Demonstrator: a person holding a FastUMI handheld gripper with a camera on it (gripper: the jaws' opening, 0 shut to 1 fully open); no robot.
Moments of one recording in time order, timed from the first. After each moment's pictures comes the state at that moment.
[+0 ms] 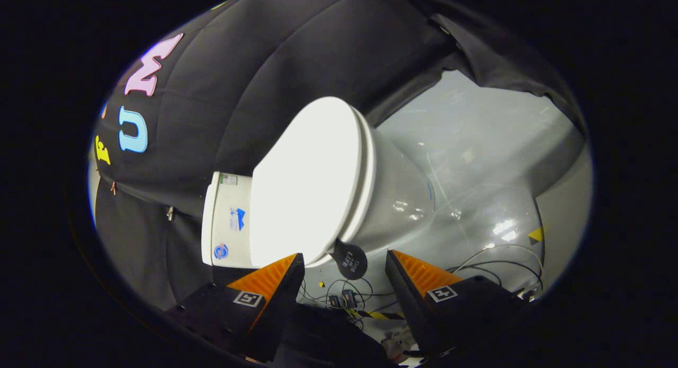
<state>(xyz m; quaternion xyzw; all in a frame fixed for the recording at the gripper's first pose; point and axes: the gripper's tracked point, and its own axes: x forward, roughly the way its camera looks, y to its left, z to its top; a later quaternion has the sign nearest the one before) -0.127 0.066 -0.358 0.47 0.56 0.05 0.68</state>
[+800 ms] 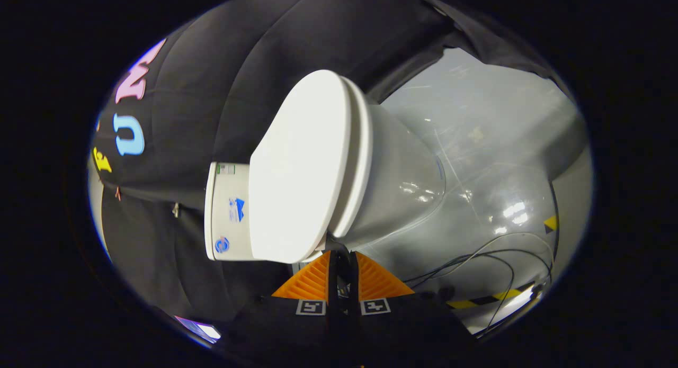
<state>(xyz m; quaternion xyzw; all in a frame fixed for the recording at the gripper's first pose) -0.129 0.081 -0.370 0.48 0.58 0.10 0.66</state>
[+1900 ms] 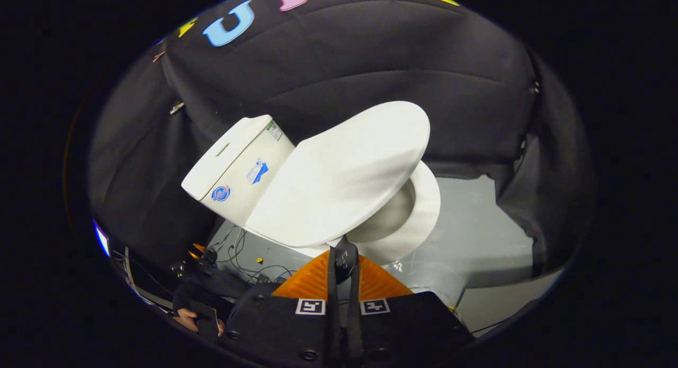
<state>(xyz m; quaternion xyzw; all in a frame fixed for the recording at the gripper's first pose) -0.078 0.113 -0.202 0.14 0.50 0.19 0.83</state>
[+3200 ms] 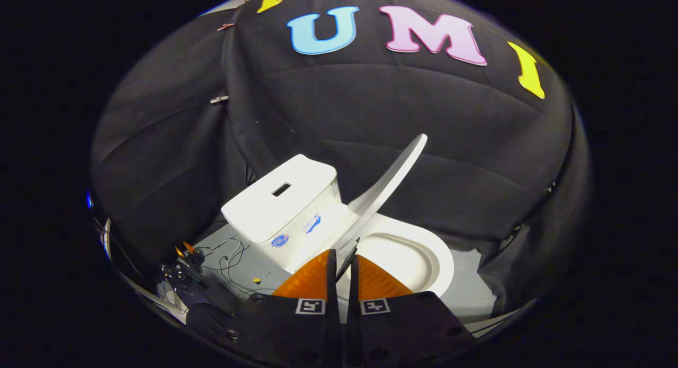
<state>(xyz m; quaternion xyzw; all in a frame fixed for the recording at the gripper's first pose) -0.022 0.275 -0.026 0.03 0.38 0.23 0.89</state>
